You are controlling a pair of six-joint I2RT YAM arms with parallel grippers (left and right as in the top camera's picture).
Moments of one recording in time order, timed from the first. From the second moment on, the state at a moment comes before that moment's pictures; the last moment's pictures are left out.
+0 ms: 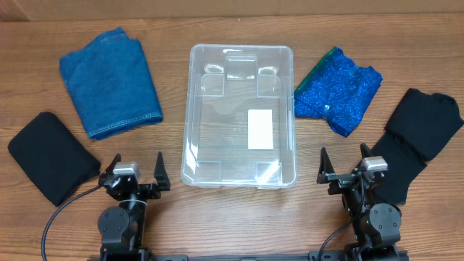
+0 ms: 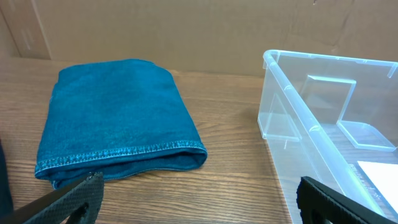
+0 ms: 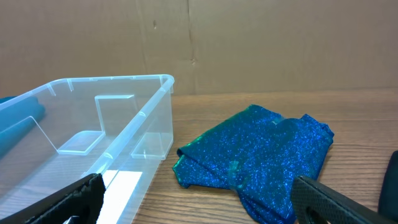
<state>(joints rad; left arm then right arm) 0.03 0.07 0.01 -0.08 0.02 -0.09 0.14 0.04 0.02 -0.04 0.01 0.09</state>
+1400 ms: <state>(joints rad) 0.03 0.07 0.01 -0.08 0.02 -0.09 0.14 0.04 0.02 -0.04 0.01 0.09</state>
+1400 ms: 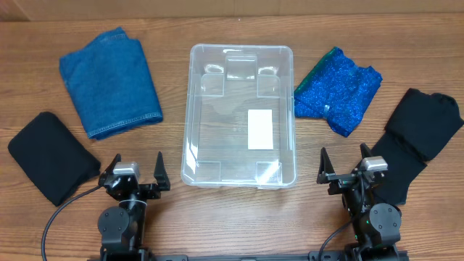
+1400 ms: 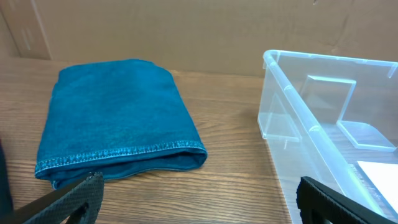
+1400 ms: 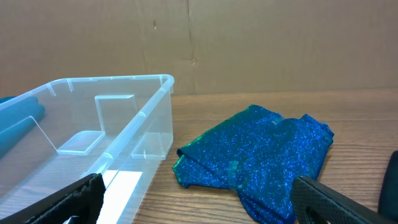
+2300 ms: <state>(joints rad) 0.03 1.03 1.08 -0.68 -0.09 -0.08 -0.16 1.42 1.20 -0.58 -0.05 0.21</state>
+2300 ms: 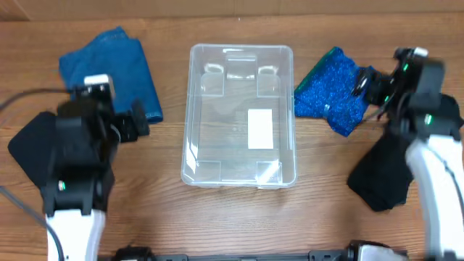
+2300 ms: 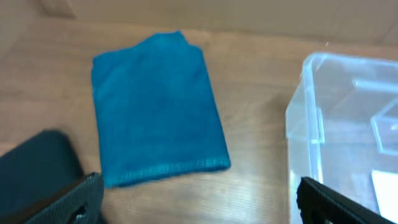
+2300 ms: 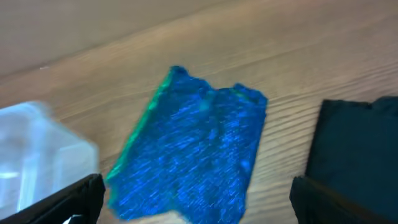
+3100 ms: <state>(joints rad) 0.03 1.15 1.17 -0.76 -0.03 -0.08 -0.31 2.01 1.31 -0.49 -0.48 0.33</state>
